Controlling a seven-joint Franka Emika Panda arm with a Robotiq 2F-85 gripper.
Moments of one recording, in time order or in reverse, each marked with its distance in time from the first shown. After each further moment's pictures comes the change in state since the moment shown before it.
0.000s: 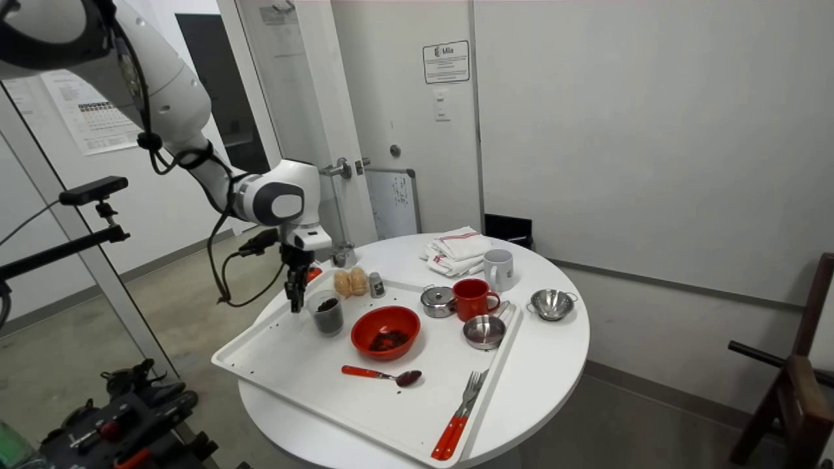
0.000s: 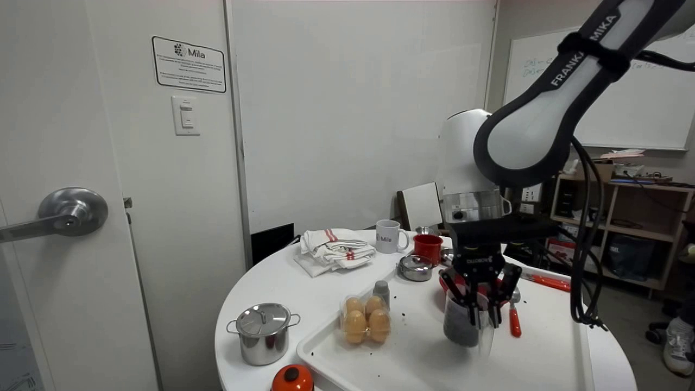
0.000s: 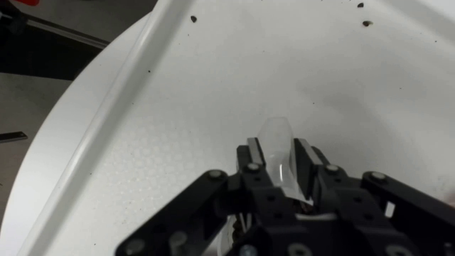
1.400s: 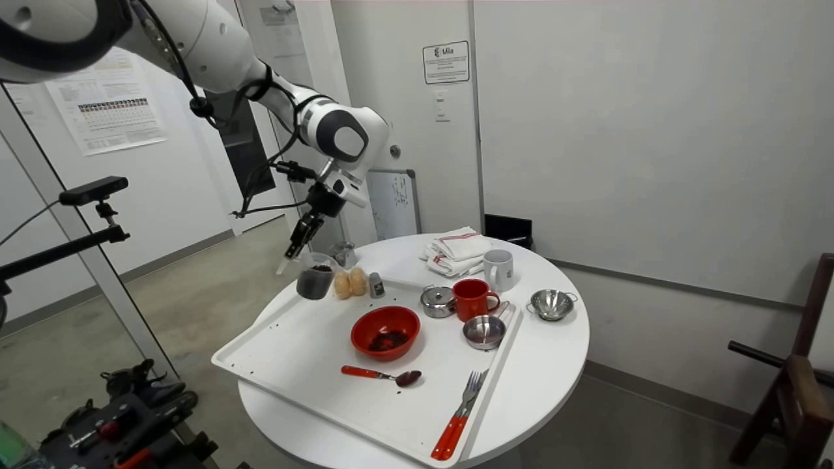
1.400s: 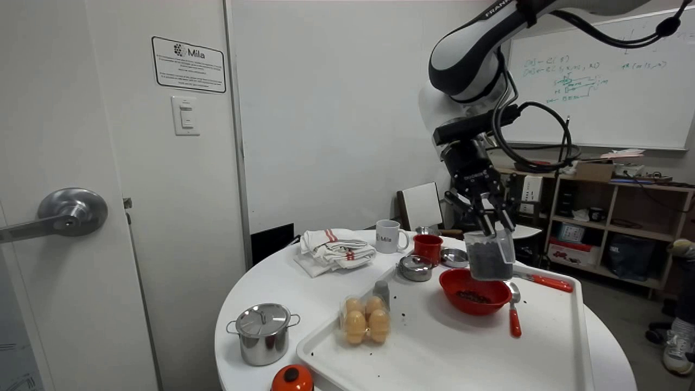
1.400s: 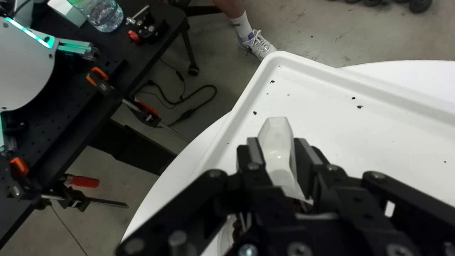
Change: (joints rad) arm -0.189 0.034 -0.030 0.426 0.193 -0.838 -0.082
